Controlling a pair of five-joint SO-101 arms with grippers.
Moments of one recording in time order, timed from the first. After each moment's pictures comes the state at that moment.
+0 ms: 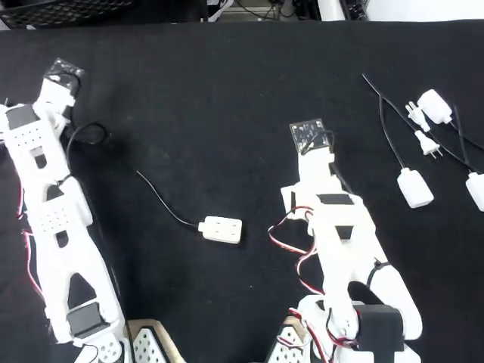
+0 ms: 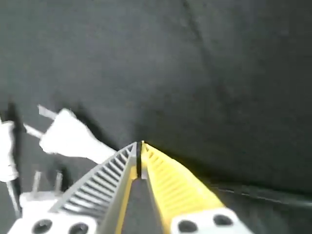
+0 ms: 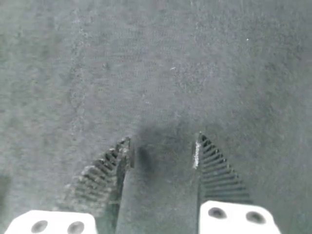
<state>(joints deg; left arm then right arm) -28.9 88.9 -95.3 85.0 -48.7 -0.1 -20.7 63.4 28.8 13.1</state>
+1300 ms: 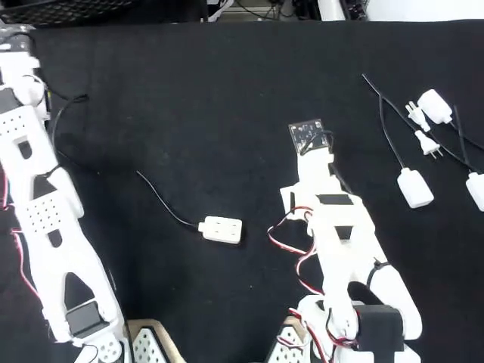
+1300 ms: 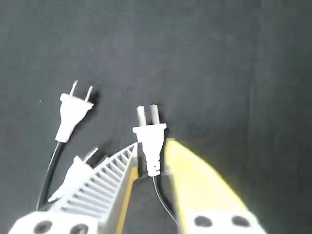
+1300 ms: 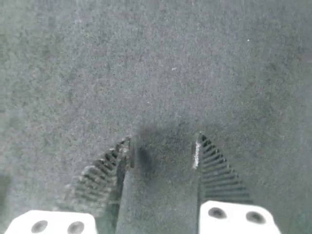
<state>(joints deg) -30.6 72.4 -94.1 80.0 -17.1 0.0 -20.7 63.4 28.8 13.1</state>
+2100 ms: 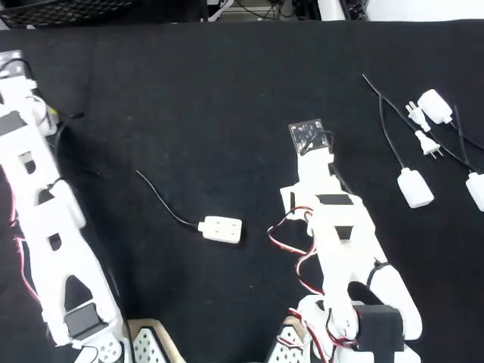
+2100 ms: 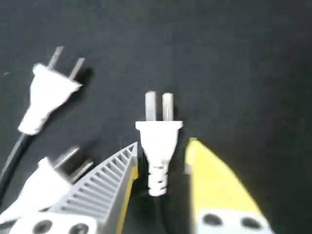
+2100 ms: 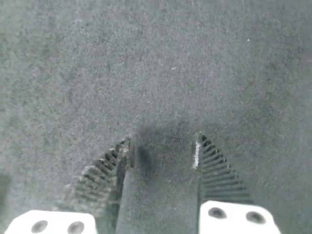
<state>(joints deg) -33.4 86.4 -94.5 67.2 -12.9 0.0 -20.7 63.4 28.8 13.1</state>
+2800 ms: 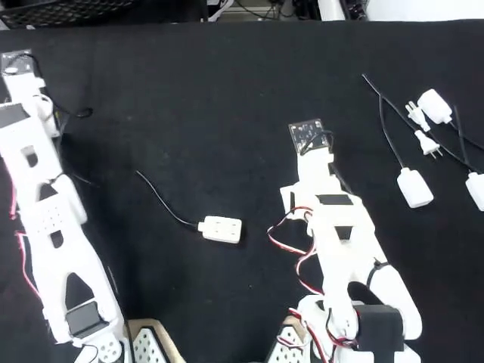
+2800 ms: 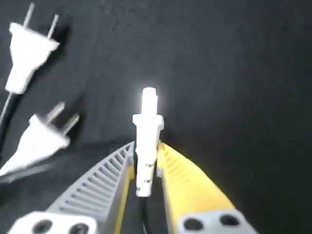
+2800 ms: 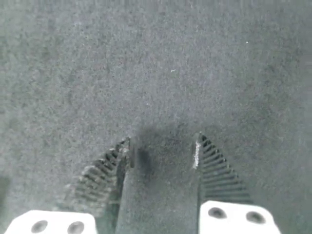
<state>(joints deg) -31.6 77.8 -94.5 85.2 -12.8 0.0 -20.7 63.5 28.1 13.1</state>
